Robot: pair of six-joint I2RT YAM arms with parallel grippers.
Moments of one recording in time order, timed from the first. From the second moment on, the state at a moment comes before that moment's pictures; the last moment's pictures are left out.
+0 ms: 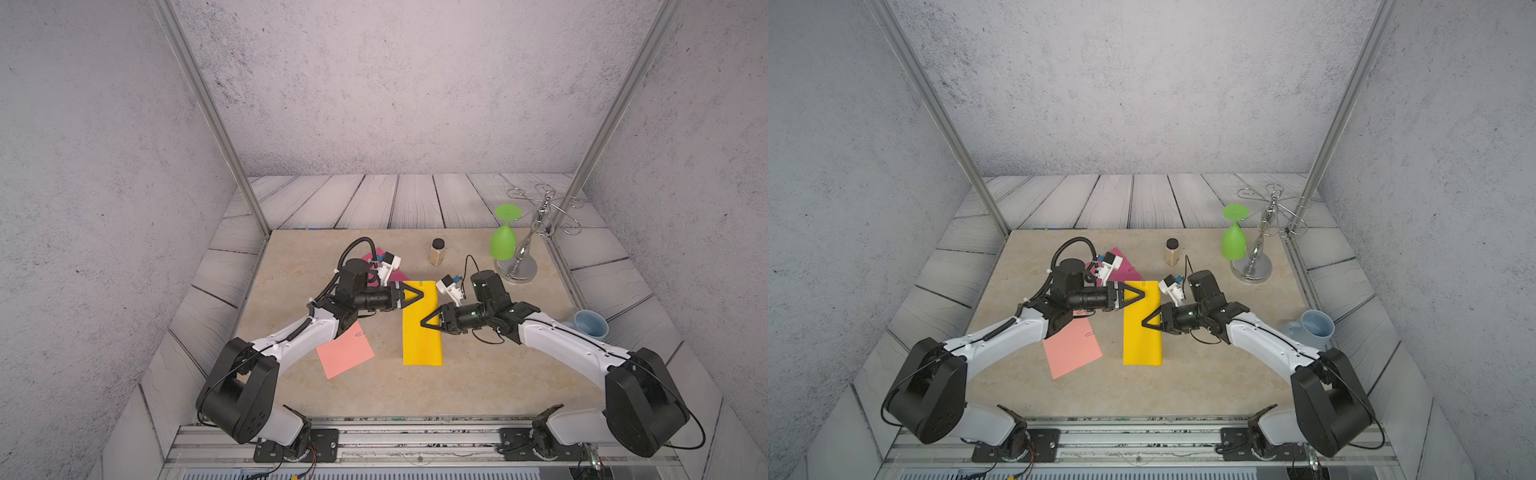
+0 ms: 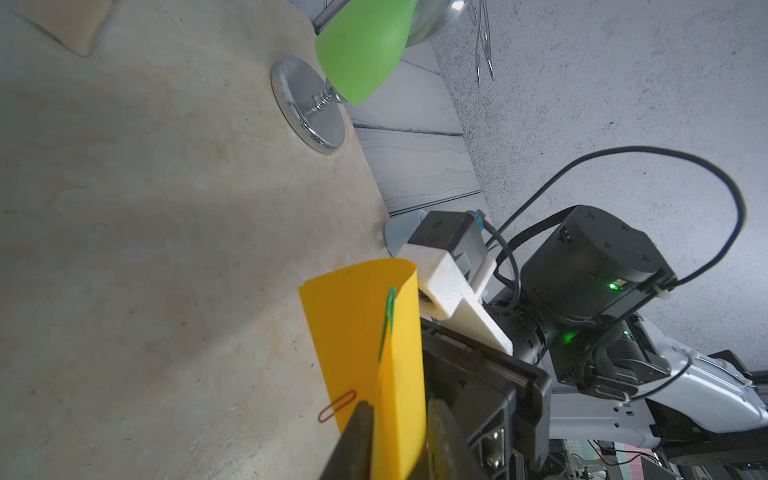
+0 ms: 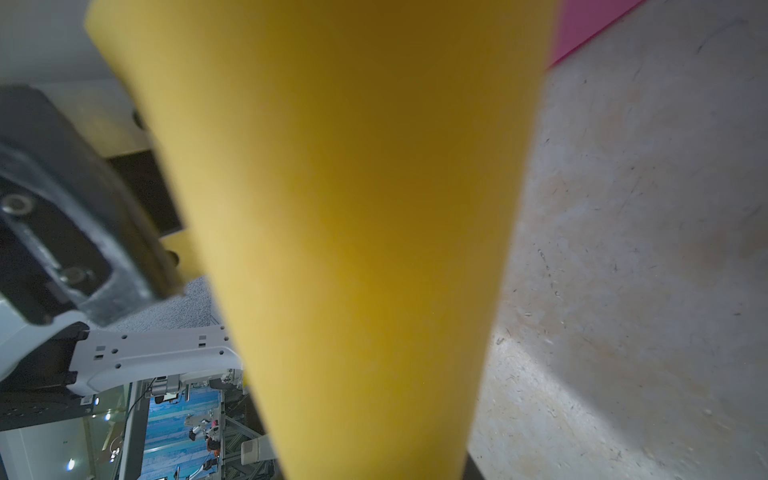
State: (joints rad) left arm -0.54 1.46 0.87 0.25 0.80 -0.83; right arm 0.54 1.38 0.85 -0.19 -0.87 0.63
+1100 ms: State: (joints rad) left arm -0.54 1.42 0.91 0.11 0.81 -0.74; right arm 0.57 1.38 0.92 -0.33 -0.83 0.51
